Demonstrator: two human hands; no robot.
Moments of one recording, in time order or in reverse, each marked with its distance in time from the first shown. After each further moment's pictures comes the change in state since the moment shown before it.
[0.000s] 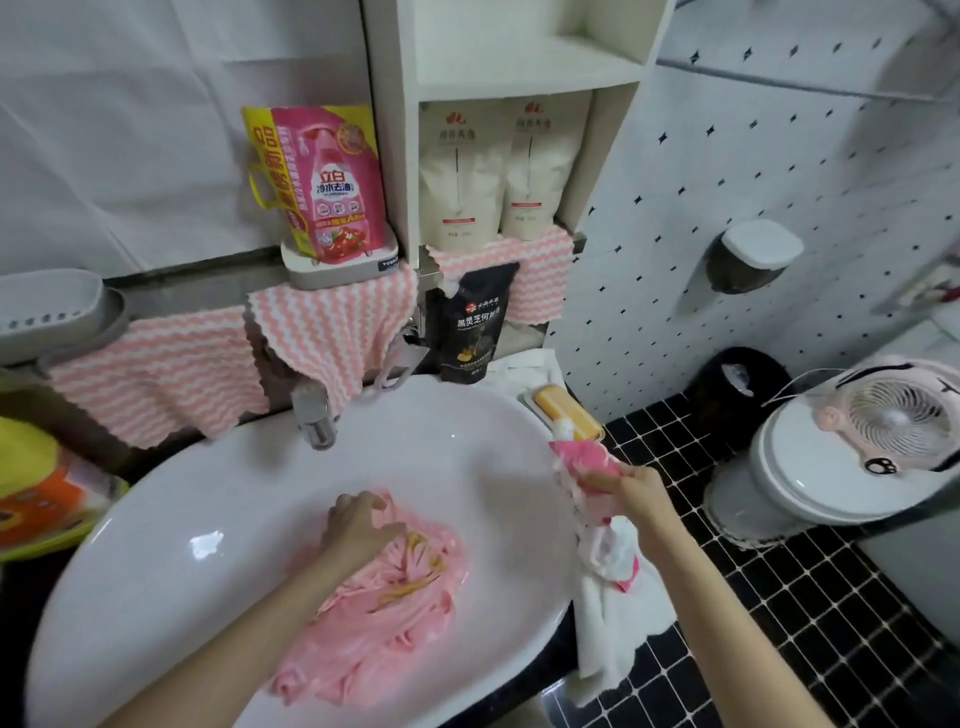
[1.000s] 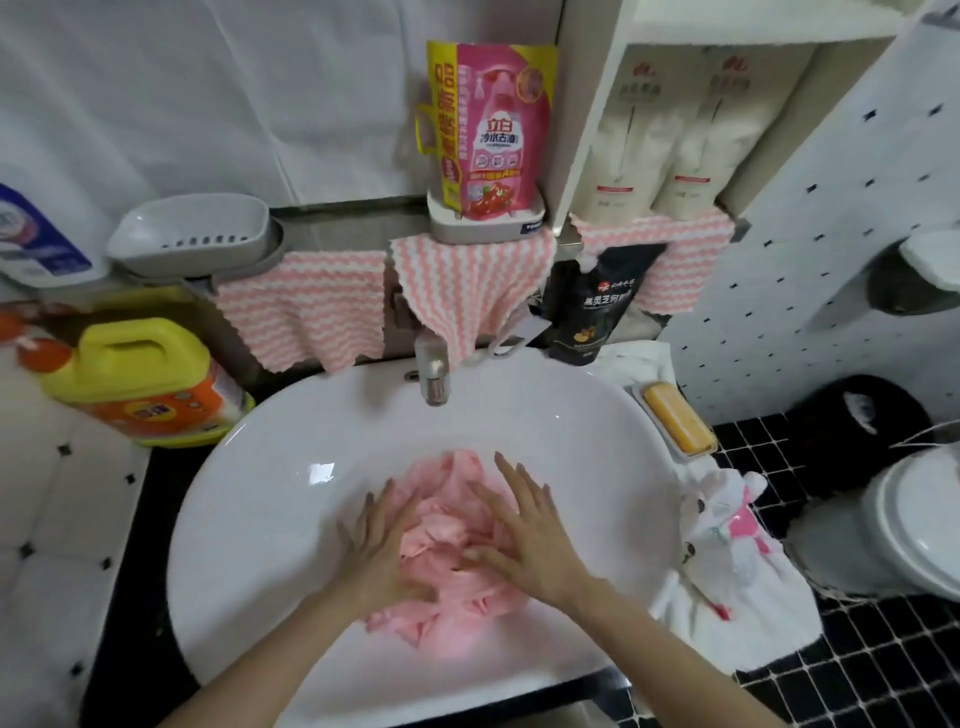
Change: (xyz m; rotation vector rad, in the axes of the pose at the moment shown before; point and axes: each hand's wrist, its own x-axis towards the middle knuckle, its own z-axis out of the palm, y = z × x) left_hand -0.046 -0.107 0.009 0.252 -0.121 0.095; right_hand -0.031 0.064 0.176 -0.900 -0.507 -0.898
